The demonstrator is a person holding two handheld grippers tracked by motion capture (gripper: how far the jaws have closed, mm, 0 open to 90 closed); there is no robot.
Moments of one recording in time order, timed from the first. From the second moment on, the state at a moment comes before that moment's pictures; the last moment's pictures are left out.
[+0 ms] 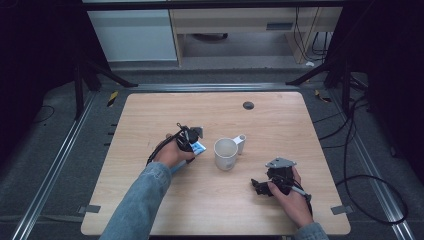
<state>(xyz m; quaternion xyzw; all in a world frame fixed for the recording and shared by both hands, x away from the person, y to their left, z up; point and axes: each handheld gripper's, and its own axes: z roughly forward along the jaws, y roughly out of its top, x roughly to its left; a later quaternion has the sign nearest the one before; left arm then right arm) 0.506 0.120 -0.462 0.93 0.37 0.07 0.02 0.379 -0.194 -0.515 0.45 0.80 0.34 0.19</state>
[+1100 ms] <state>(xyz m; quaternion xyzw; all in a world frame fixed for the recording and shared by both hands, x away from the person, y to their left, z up) 0.473 0.137 -0.389 0.91 0.37 0.11 0.13 0.379 -0.194 -0.515 0.45 0.80 0.34 0.19</state>
